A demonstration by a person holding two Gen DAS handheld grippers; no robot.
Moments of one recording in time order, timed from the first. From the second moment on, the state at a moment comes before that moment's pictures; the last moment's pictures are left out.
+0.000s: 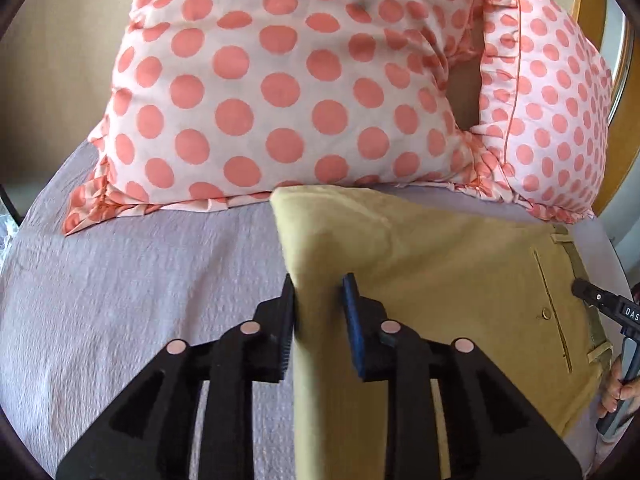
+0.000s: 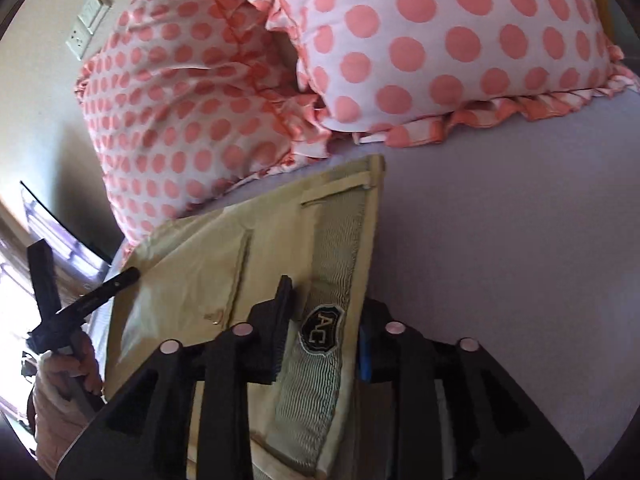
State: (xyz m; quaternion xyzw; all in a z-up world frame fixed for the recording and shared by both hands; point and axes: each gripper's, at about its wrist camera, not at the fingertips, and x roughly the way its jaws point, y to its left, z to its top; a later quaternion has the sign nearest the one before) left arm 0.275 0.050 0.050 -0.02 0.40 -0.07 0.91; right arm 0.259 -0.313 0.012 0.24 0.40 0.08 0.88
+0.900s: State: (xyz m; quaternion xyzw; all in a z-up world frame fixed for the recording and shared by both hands) left arm 0.057 0.023 0.025 0.01 0.41 -0.02 0.91; right arm 0.091 -0.220 0.005 0.11 0.39 0.01 0.91
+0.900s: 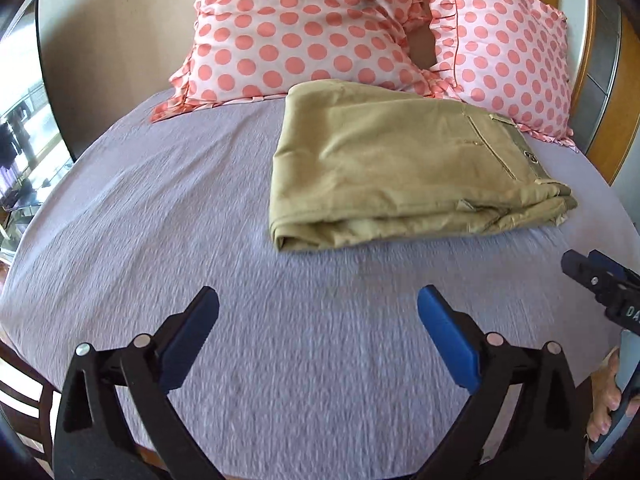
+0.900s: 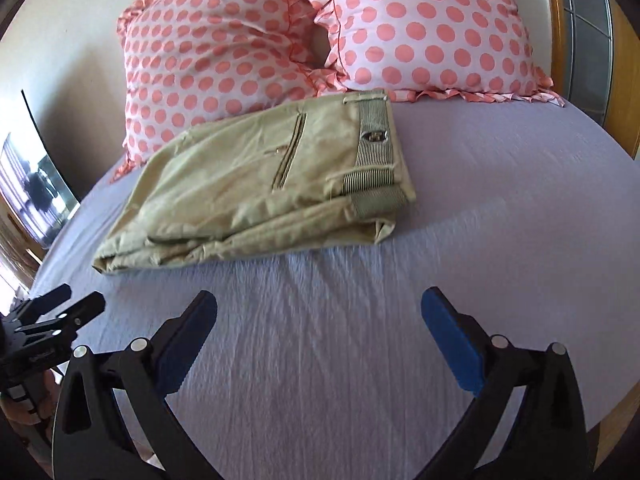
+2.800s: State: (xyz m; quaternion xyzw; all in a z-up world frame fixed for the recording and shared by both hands) left arm 0.035 0.016 0.005 0.02 0.38 0.00 0.92; right arm 0.074 -0.193 -0.012 0.03 0.35 -0.05 0.93
